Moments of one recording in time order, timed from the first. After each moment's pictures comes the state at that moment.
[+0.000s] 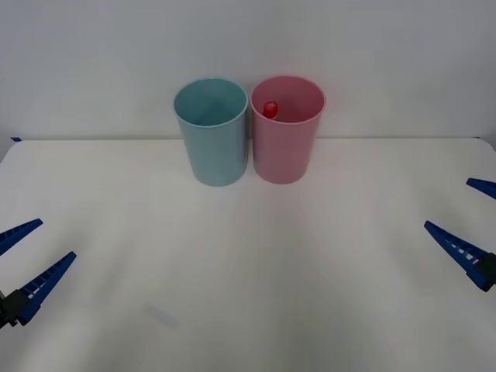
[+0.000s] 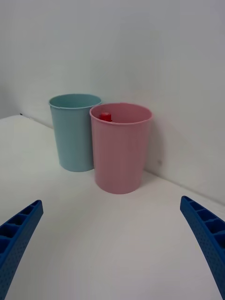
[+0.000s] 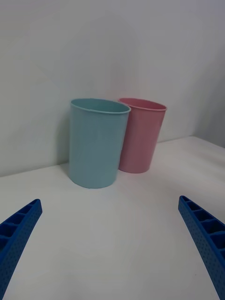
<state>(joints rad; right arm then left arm) 0.44 -0.58 -0.45 -2.01 1.05 -0.93 -0.12 0.35 0.40 0.52 -1.66 -0.96 -1.22 0.00</state>
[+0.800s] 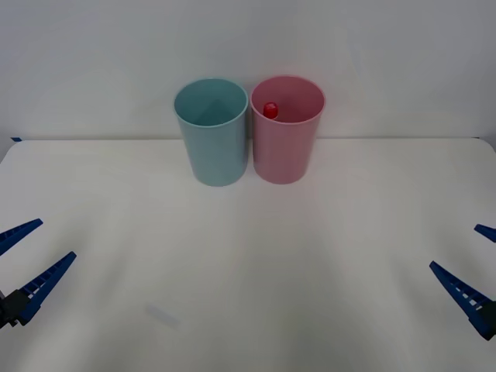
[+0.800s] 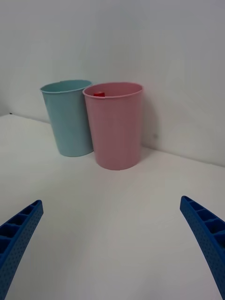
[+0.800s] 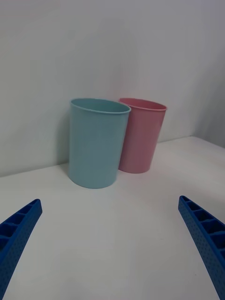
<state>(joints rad) 0.58 -0.42 -0.47 -2.01 1.04 -0.98 -0.06 0.35 0.40 0.52 -1.66 -0.96 -1.22 0.00</state>
